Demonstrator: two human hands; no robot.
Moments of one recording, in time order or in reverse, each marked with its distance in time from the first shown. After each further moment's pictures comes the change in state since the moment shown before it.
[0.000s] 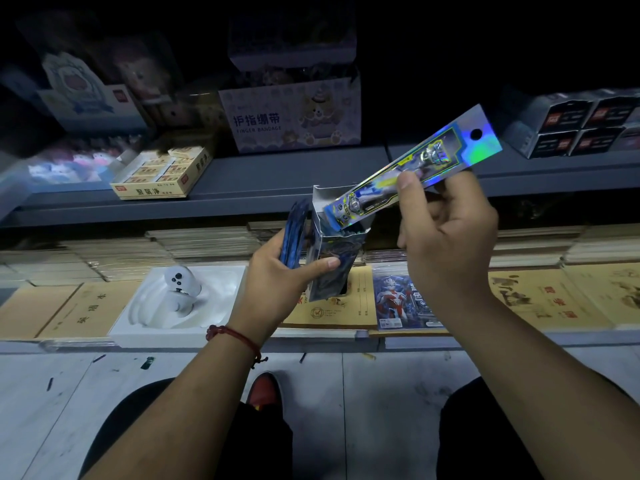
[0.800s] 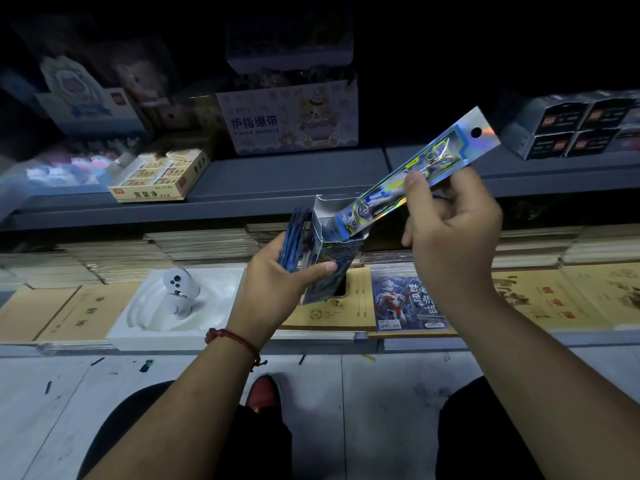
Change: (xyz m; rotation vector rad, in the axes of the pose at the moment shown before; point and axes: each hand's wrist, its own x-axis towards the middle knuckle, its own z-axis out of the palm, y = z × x) left_hand -0.001 0.000 0.001 0.078 0.026 0.027; right_hand 0.007 0.010 -0.005 0.093 0.016 0.121
